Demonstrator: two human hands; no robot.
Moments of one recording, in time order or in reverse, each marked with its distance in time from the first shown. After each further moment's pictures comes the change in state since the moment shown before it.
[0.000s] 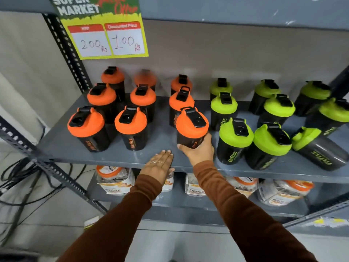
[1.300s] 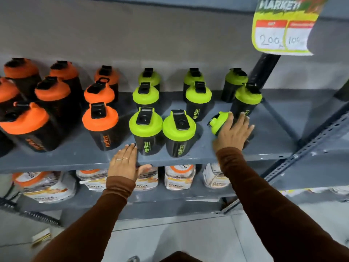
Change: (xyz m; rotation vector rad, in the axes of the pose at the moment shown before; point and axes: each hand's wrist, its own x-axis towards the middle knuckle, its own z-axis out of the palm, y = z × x) left_hand 0.040 0.157 -0.007 -0.160 -0.041 -0.166; right_hand 0.091 0.090 -0.276 -1.021 0.345 -0.191
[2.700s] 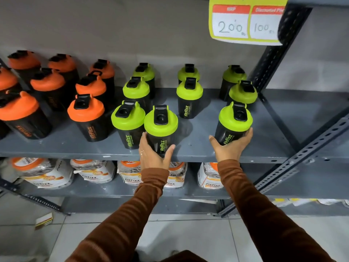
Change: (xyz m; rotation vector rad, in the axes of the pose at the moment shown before) left_hand 0.019 0.141 0.036 -0.875 0.628 -0.256; right_hand -0.003 0.055 0.017 0.986 0.043 0.366
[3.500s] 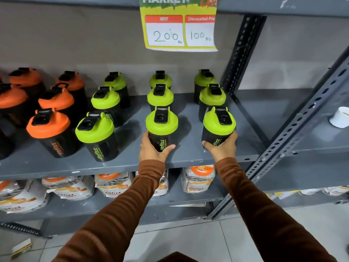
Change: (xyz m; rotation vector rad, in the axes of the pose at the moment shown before) left_hand 0.013 0.034 0.067 0.009 -0.164 -0.102; right_hand 0.046 0.012 -0.052 -0.071 -0.134 0.138
